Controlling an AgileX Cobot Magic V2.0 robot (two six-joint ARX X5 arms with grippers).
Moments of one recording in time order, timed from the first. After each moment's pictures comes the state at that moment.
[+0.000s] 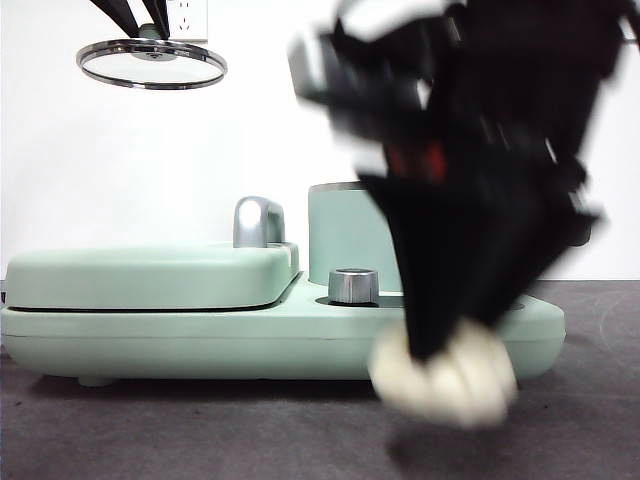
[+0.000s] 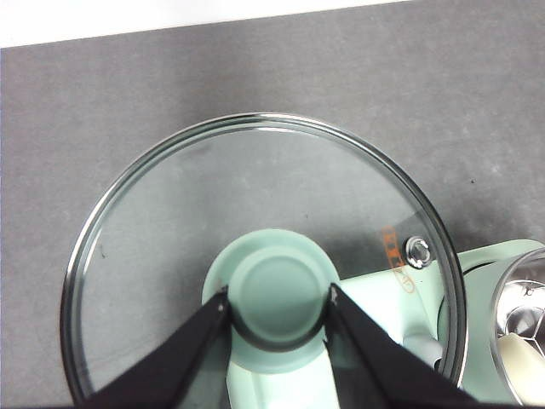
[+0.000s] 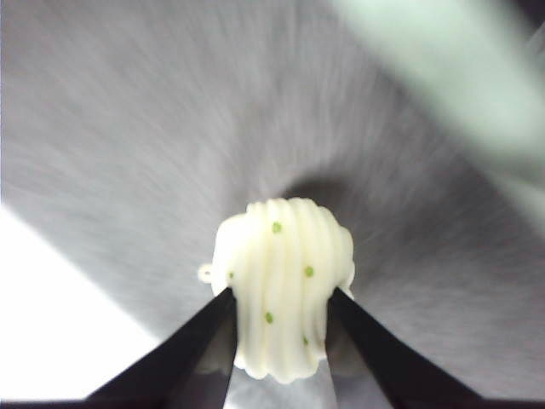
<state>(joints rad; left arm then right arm) -0.21 2.04 2.64 -1.41 0.10 -0.03 1.01 1.41 0.97 -0.82 0.00 0.32</state>
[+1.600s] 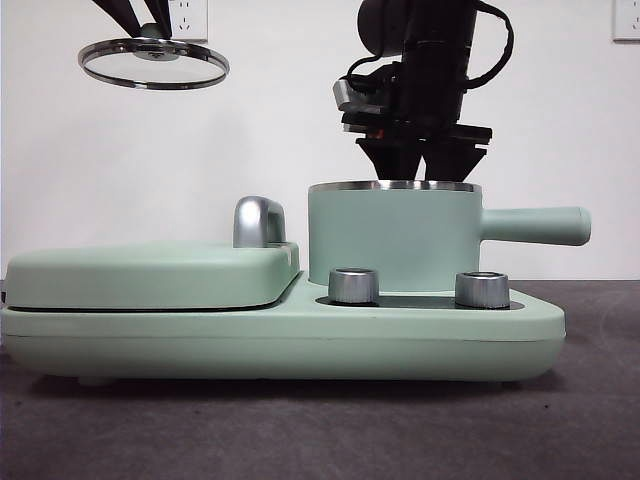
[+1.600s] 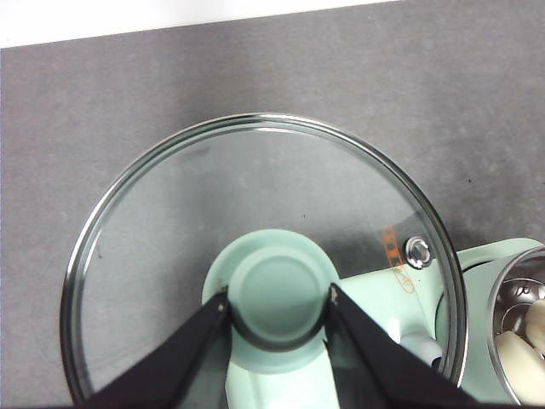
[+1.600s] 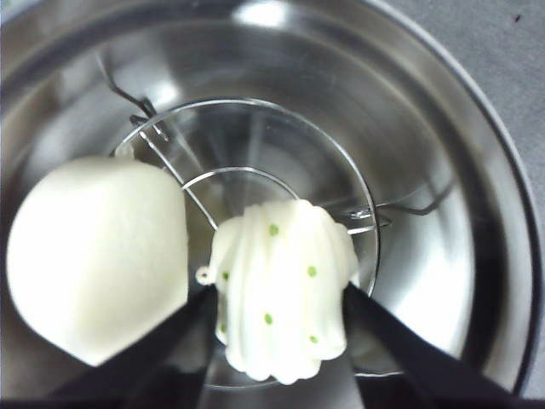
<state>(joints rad) -0.21 2.04 2.64 -1.41 0.10 -0.03 0.50 1.98 1.83 -1.11 0.00 -0.03</state>
